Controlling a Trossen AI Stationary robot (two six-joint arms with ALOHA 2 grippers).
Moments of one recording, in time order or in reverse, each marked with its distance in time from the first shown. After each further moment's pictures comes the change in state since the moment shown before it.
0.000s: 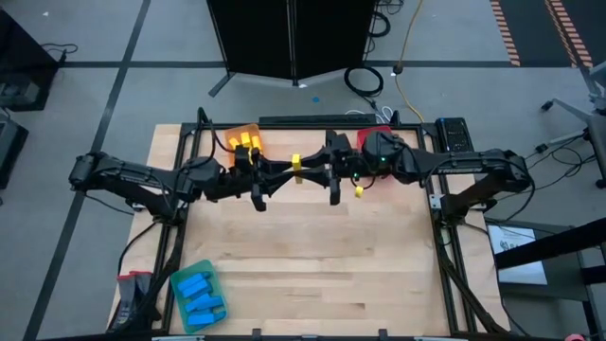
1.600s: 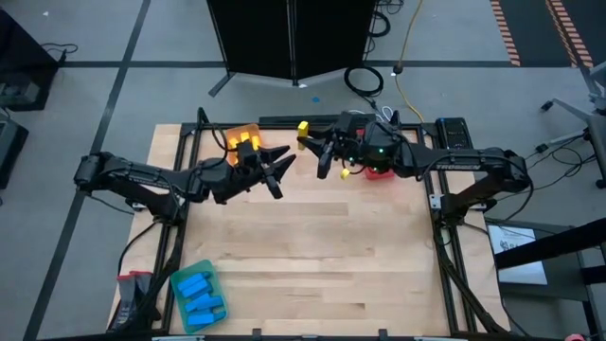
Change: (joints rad) left arm 0.029 0.049 0.000 0.009 -0.297 0.185; right arm -0.055 -0.009 0.001 -0.004 0.327 -0.045
